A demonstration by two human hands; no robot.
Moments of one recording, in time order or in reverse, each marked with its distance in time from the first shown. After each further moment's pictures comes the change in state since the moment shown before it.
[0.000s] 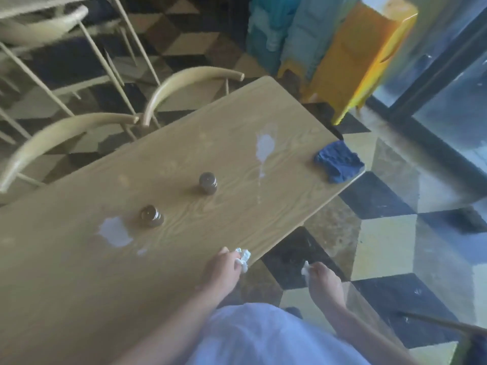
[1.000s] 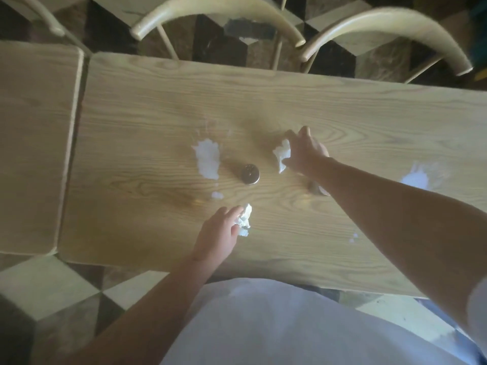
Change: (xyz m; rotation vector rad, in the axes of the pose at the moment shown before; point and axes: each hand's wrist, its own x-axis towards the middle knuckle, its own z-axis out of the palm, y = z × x) left_hand -0.010 -0.121 -0.062 -0.351 0.375 -0.450; right_hand 0.107 -0.433 0.156 -1.046 -0.264 -0.974
